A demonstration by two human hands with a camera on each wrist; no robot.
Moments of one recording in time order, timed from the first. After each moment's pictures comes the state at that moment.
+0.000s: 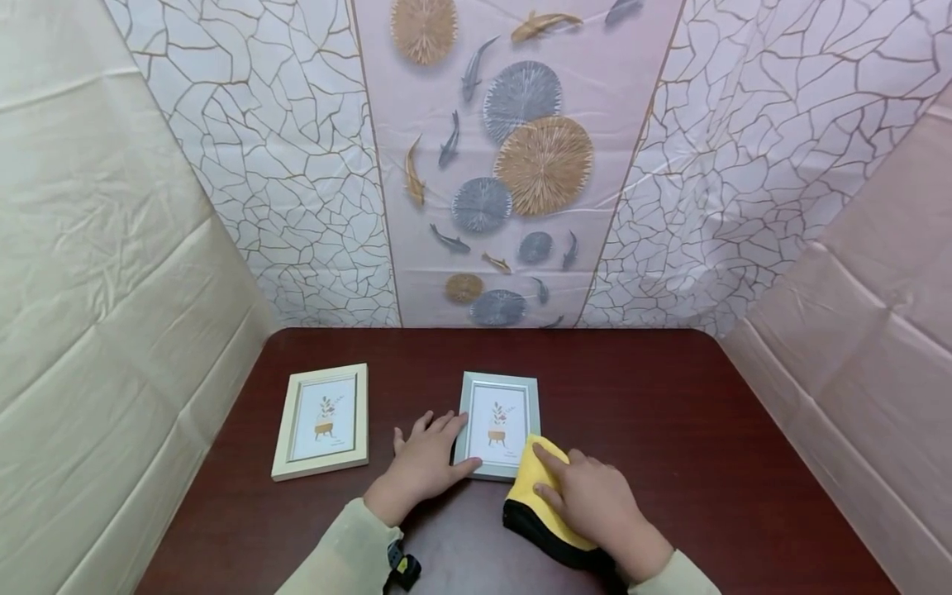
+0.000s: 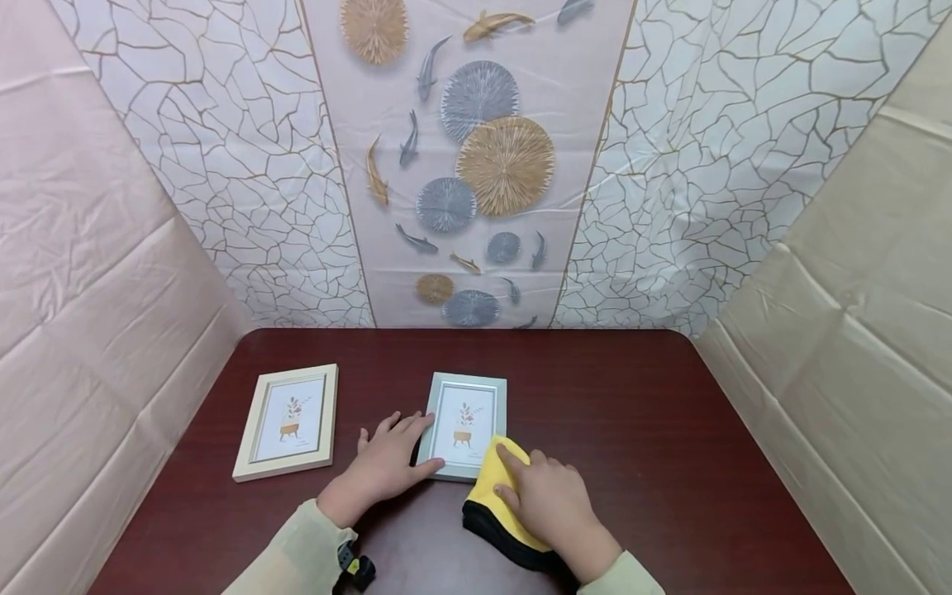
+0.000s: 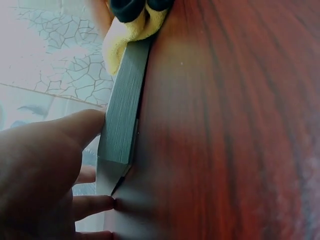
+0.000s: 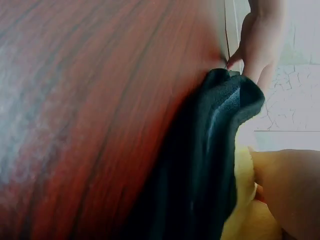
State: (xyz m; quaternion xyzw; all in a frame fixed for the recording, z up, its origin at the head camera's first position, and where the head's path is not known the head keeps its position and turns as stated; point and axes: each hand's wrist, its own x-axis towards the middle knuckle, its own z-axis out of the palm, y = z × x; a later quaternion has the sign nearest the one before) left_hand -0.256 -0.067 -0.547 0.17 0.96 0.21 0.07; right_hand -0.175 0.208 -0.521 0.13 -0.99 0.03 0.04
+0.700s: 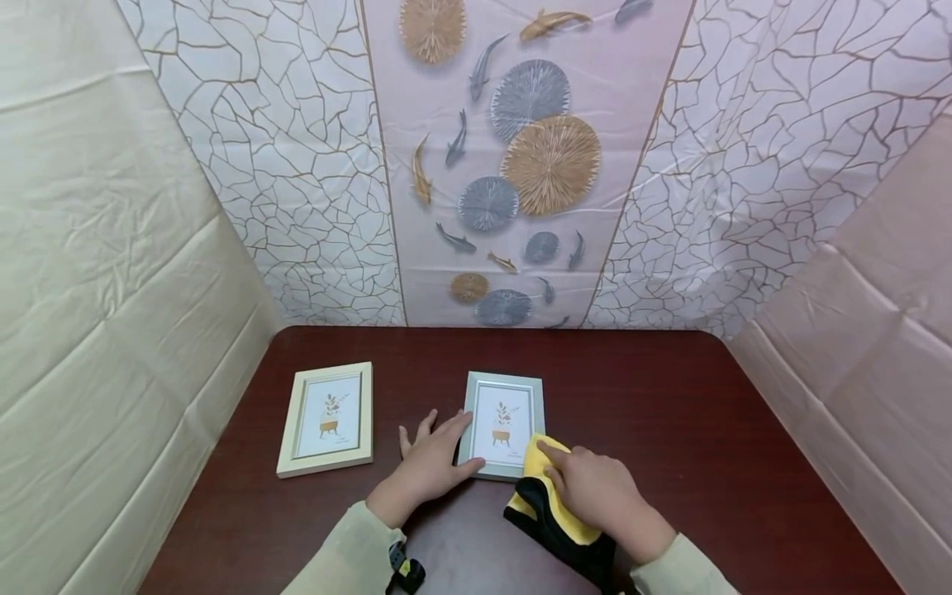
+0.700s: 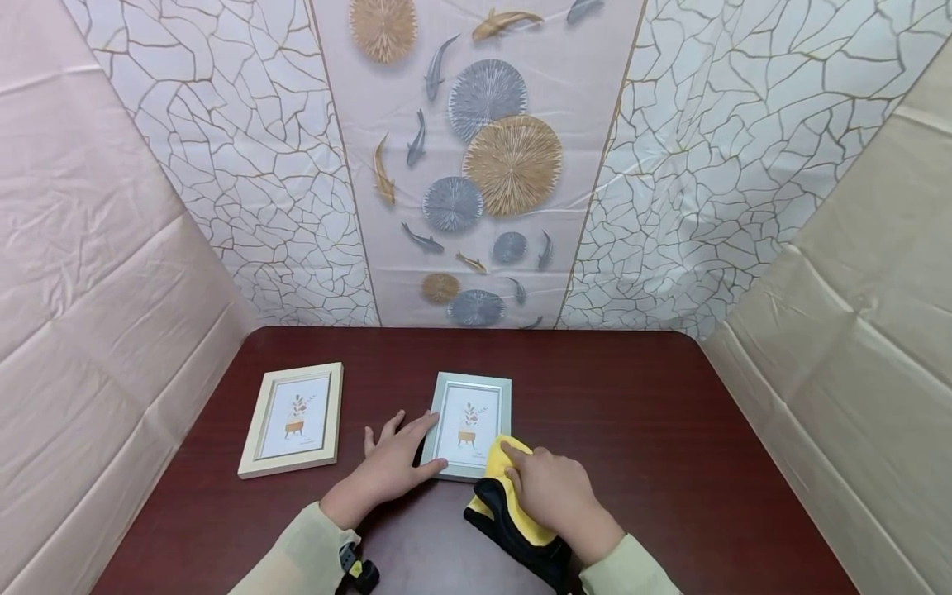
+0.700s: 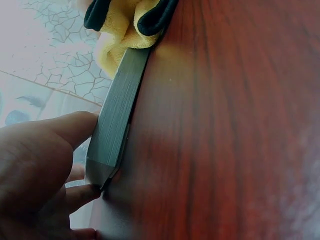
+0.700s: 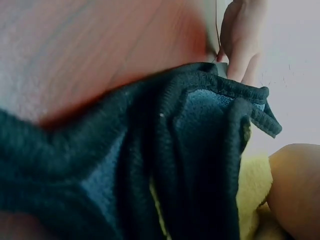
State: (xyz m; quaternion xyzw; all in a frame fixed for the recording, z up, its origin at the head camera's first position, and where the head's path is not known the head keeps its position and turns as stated) left_hand -0.253 -0.070 -0.553 0.18 0.94 0.27 0.07; right_hand -0.188 0.203 -0.504 0.11 -0.99 0.06 -0.02
